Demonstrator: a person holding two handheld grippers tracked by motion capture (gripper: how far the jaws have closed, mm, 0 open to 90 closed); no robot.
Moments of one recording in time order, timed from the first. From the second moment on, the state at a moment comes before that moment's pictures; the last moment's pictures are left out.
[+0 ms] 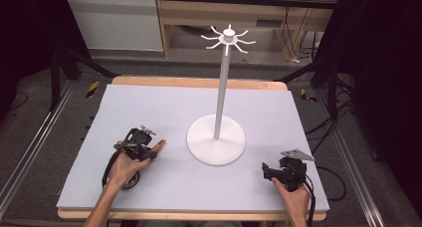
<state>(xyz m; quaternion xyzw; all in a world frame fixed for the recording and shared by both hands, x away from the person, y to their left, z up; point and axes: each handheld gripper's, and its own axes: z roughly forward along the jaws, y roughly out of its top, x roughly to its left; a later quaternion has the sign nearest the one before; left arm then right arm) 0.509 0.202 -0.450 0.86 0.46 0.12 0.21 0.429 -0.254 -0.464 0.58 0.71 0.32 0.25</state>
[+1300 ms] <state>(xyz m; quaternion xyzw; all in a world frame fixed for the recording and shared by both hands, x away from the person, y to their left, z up) 0.456 0.236 -0.384 0.77 0.44 0.21 0.41 0.427 -0.254 -0.464 0.58 0.70 0.32 0.25</state>
